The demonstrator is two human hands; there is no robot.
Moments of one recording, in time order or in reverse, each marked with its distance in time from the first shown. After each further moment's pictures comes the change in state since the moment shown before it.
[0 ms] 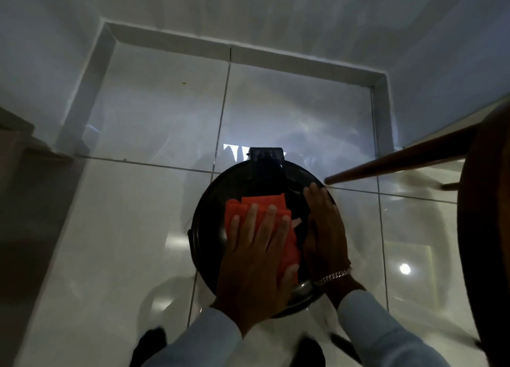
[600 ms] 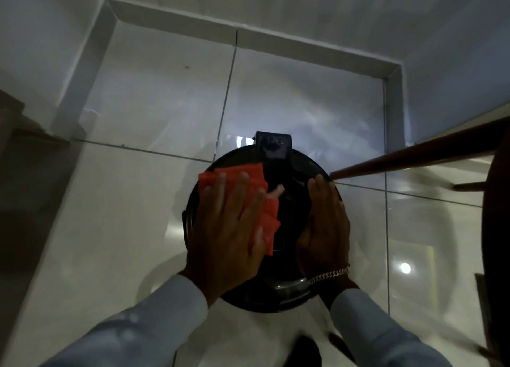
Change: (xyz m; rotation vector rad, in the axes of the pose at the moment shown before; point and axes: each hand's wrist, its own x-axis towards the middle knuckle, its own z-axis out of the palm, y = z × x) left_hand 0.018 -0.041 -0.013 0.067 0.139 0.015; right_hand 0.000 0.005 0.013 -0.079 0.105 -0.044
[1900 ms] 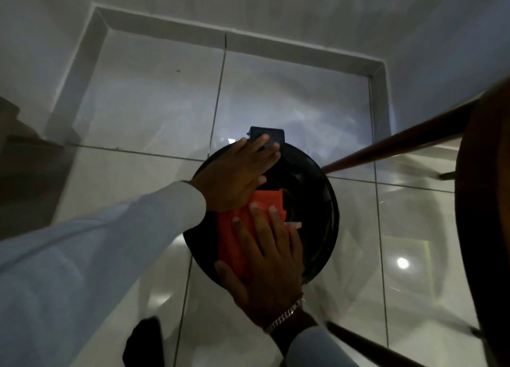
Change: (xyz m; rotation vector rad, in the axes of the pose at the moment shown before) left_hand 0.090 -0.040 0.002 -0.012 -0.319 0.421; right_hand -0.080 -0.050 0.018 -0.221 -0.191 -0.209
